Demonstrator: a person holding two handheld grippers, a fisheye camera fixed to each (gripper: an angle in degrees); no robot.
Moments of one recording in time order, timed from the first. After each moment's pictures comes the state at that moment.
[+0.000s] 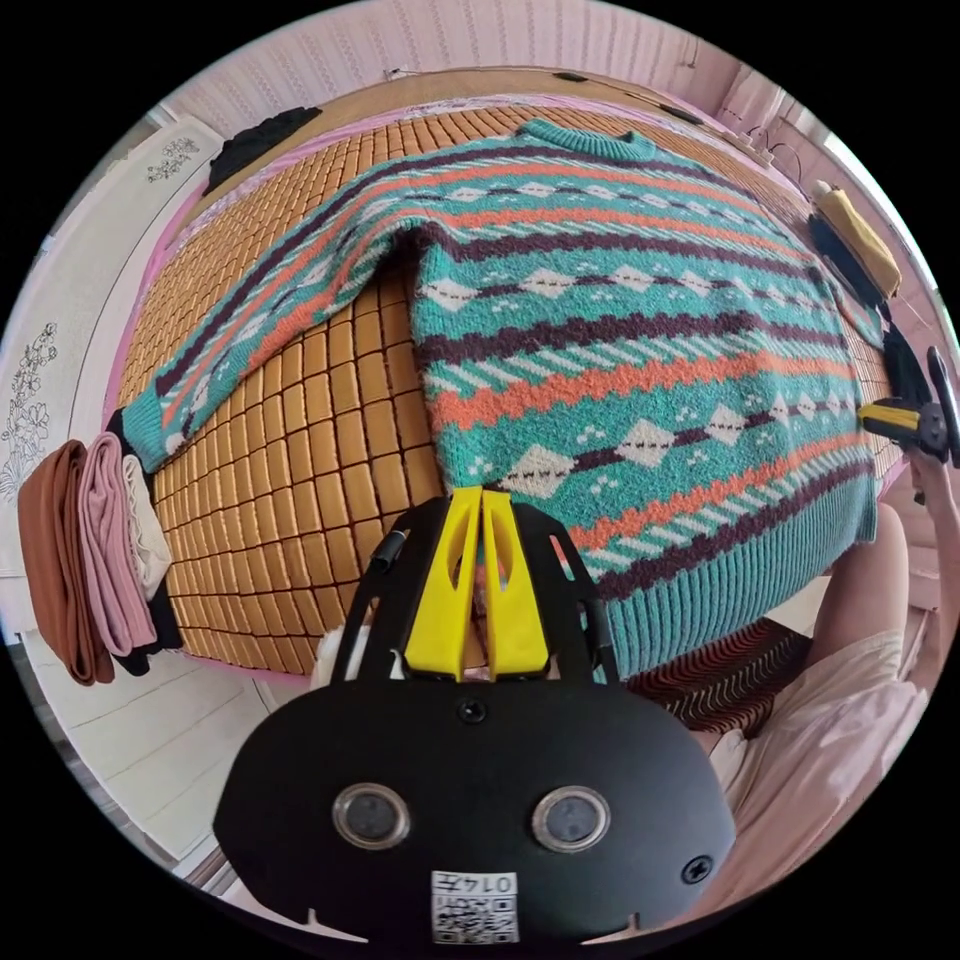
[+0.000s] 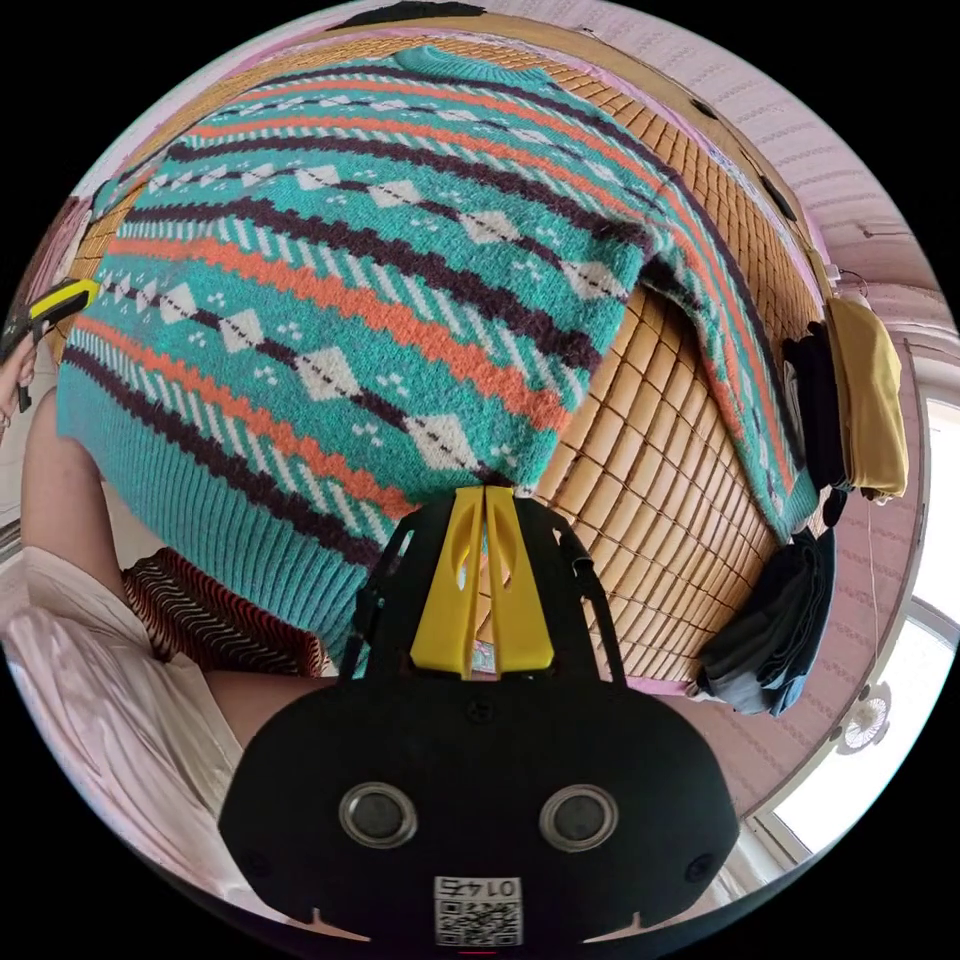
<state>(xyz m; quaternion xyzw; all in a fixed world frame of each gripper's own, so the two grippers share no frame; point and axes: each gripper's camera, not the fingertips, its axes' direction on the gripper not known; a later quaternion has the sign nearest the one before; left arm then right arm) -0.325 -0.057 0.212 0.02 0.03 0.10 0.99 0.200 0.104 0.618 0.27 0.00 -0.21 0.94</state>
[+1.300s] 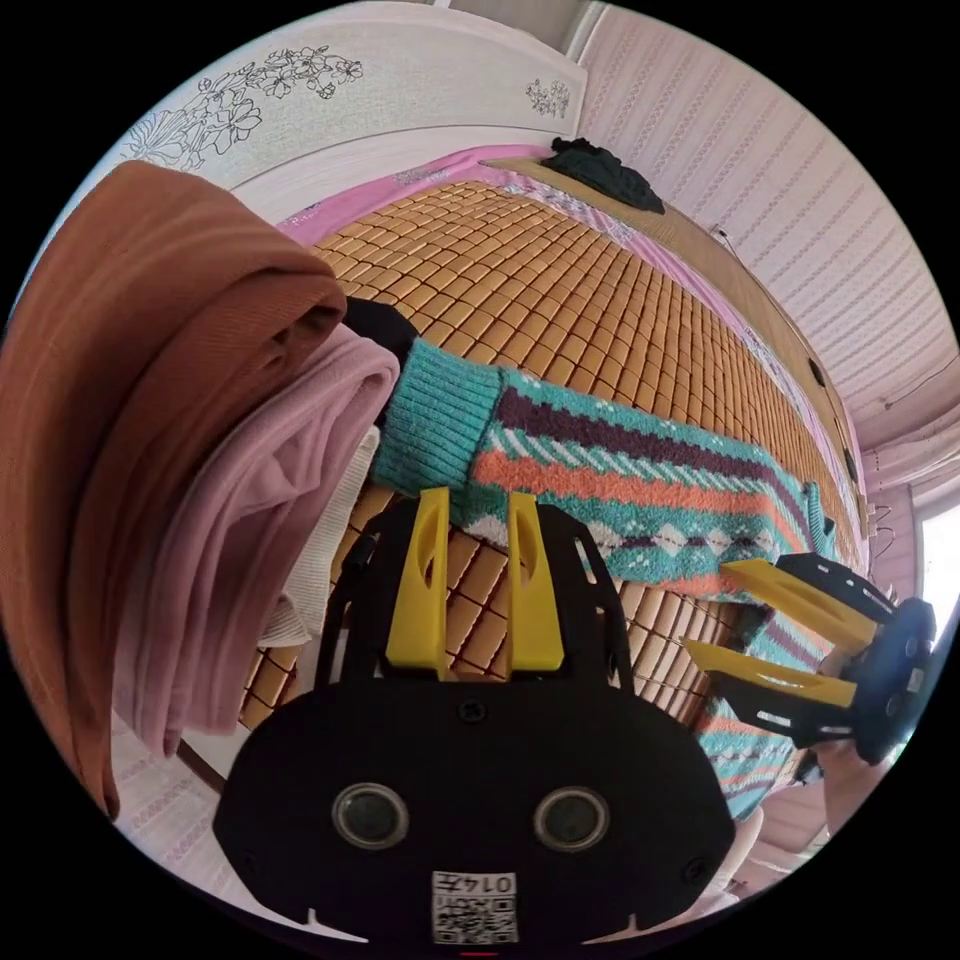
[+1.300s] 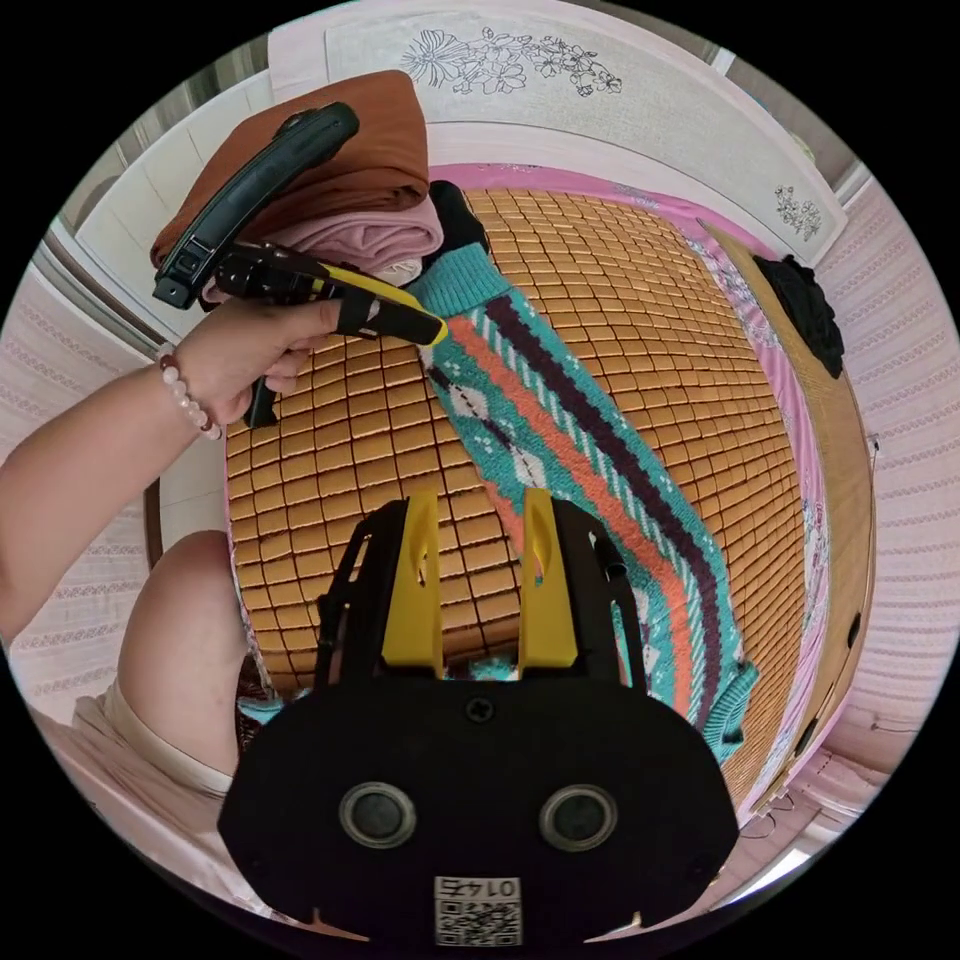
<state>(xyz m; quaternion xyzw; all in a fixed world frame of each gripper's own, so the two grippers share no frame) -0.678 -0.088 0.170 0.12 0.09 -0.26 0.95 -0.303 0.081 0.505 0.40 0.06 -0.58 0.71</state>
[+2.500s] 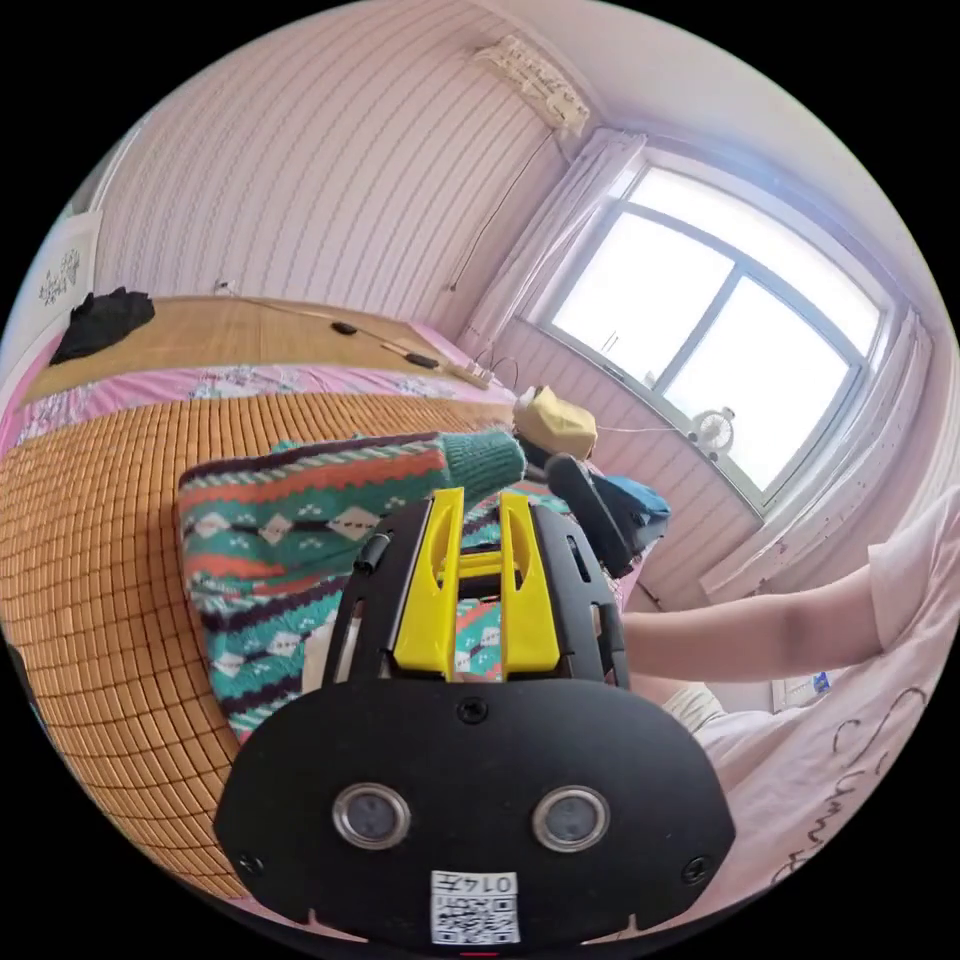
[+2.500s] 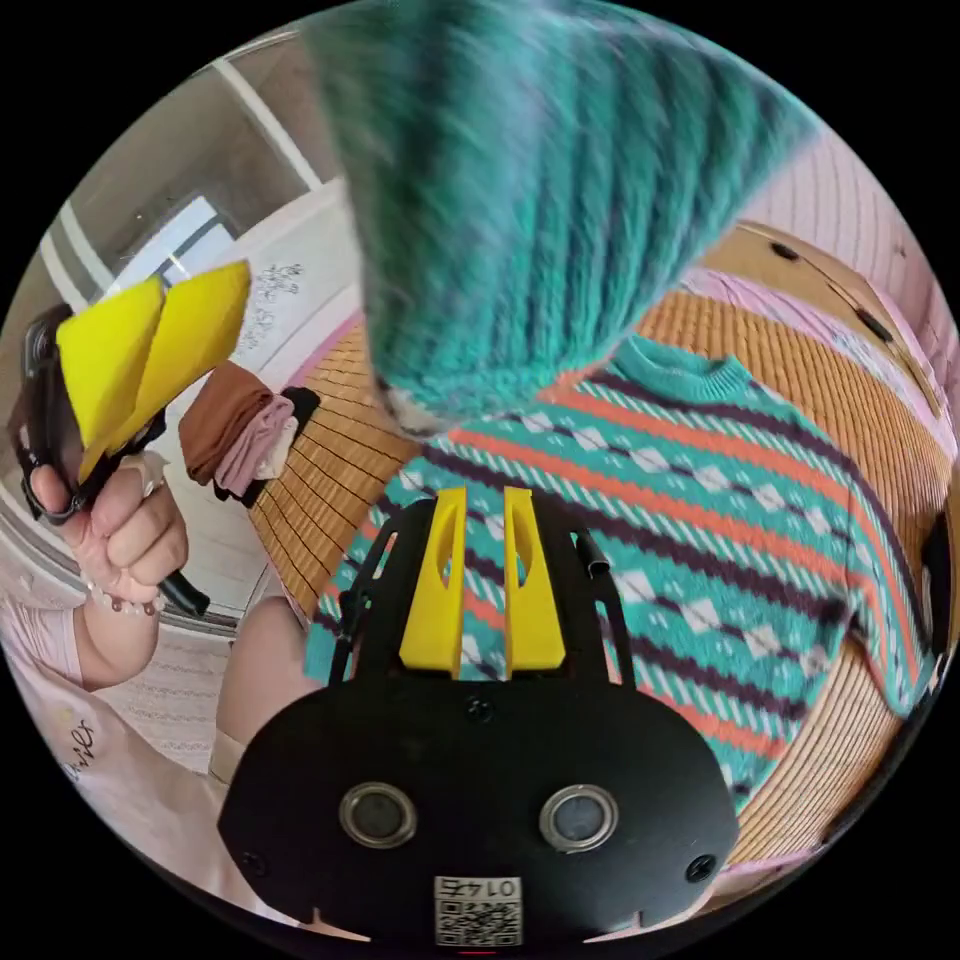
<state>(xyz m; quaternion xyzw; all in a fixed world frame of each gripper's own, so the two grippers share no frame) -0.350 -0.070 0.030 0.32 0.38 0.20 0.84 0.136 0.092 0.499 0.44 -0.28 -0.24 0.82</state>
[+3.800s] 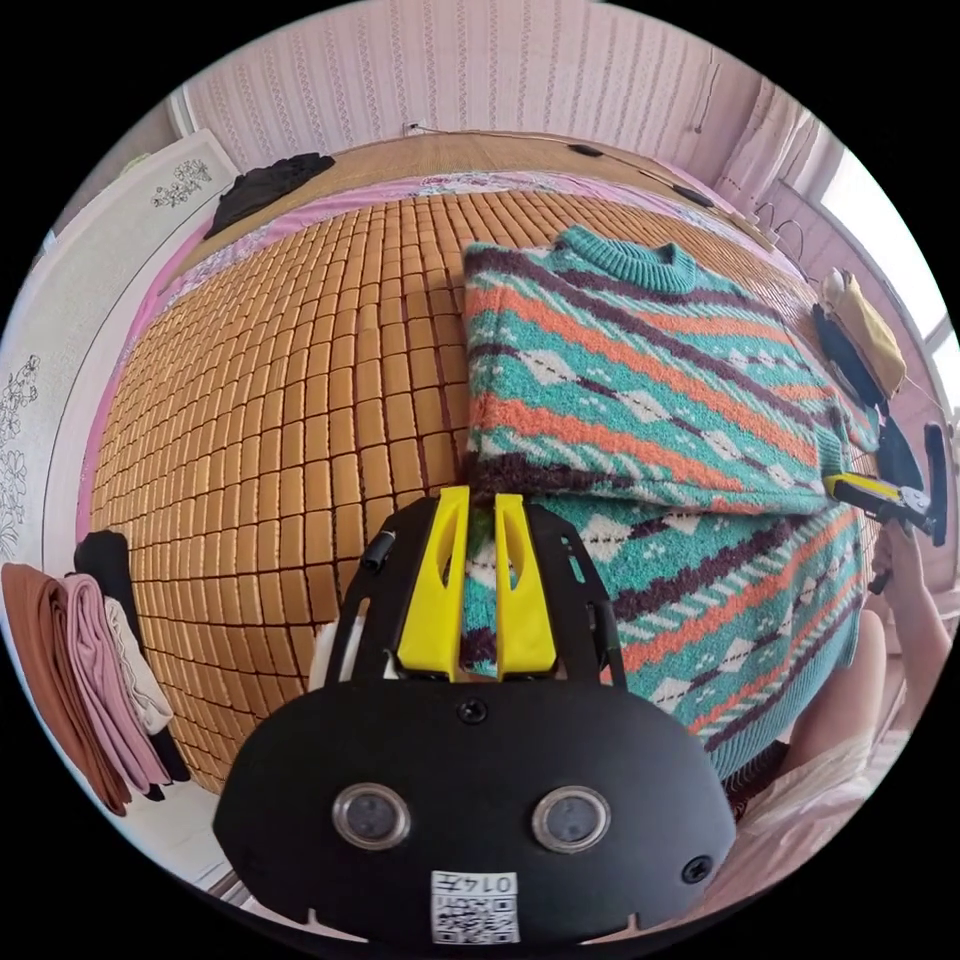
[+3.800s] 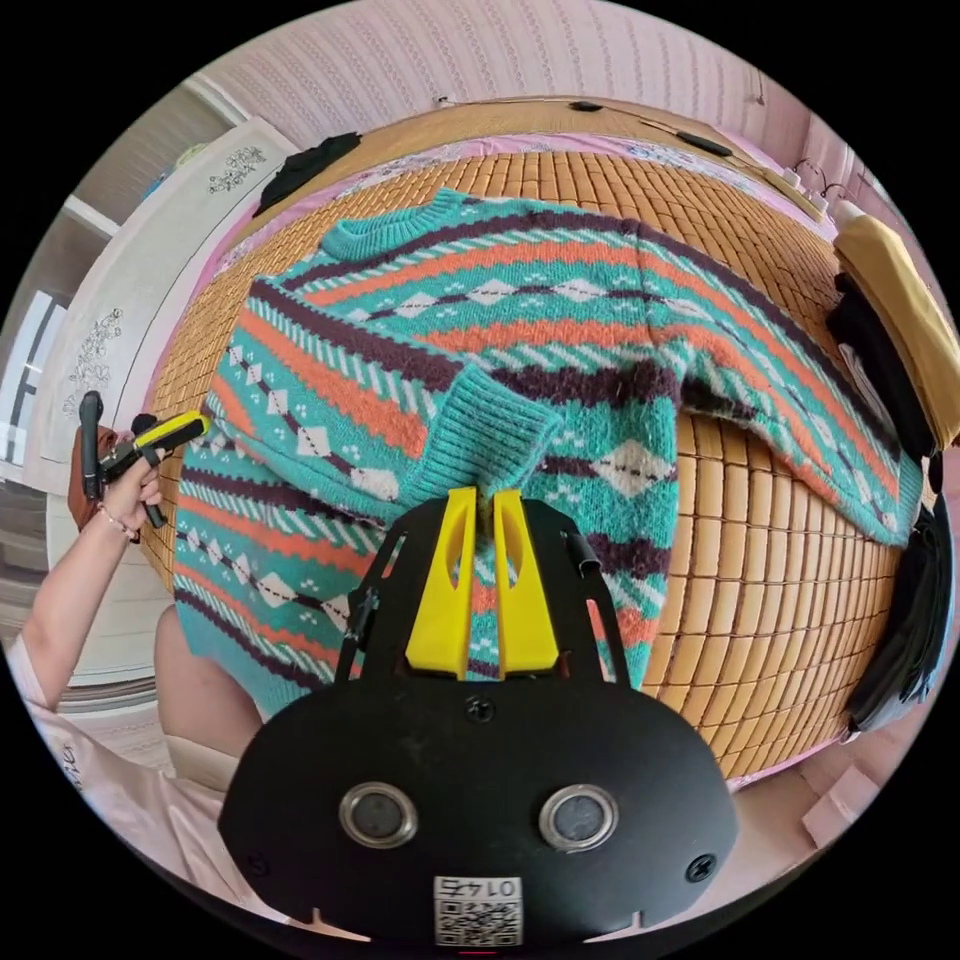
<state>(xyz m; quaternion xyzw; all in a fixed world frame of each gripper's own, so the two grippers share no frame) -0.212 -0.216 0.256 0.12 0.07 0.08 0.99 0.312 0.151 0.426 0.37 -0.22 -0.10 0.90</state>
